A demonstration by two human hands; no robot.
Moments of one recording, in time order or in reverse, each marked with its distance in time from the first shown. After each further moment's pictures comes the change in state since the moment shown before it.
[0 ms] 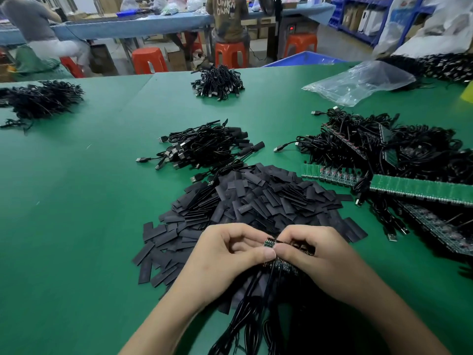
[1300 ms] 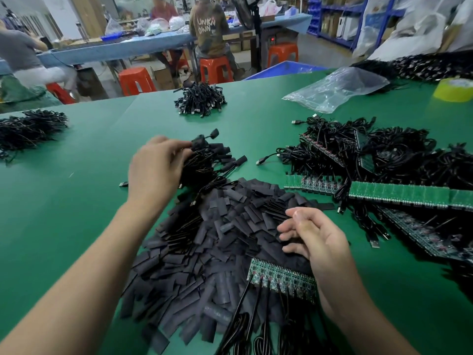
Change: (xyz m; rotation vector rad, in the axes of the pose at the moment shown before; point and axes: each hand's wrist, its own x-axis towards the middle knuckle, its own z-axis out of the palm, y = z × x) left_hand 0.130 0.059 -0.094 1.081 0.663 0.410; right_hand 0.012 0.002 0.005 0.725 0.601 0.136
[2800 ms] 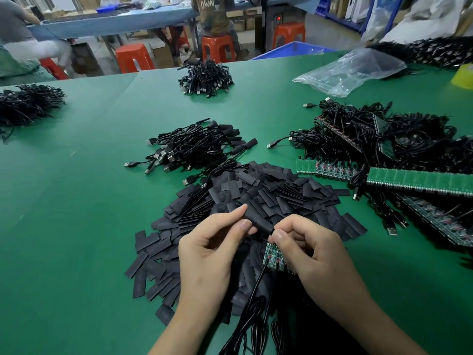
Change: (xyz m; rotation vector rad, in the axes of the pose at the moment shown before) left_hand -0.165 0.064 0.007 -1.220 -0.028 -0.403; right_hand -0.029 -0.004 0.018 -0.549 -0.300 -0.185
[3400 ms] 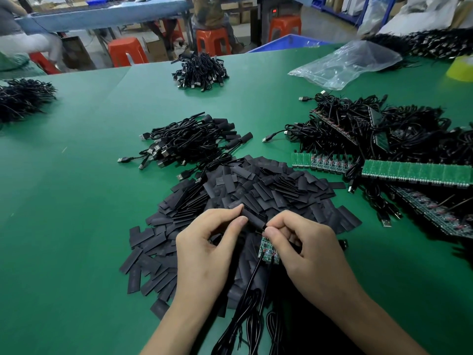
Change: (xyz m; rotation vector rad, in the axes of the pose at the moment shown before) left_hand 0.004 -0.005 -0.003 0.396 -0.034 0.085; right_hand 0.000 0.010 0.003 -0.228 0.043 -0.086
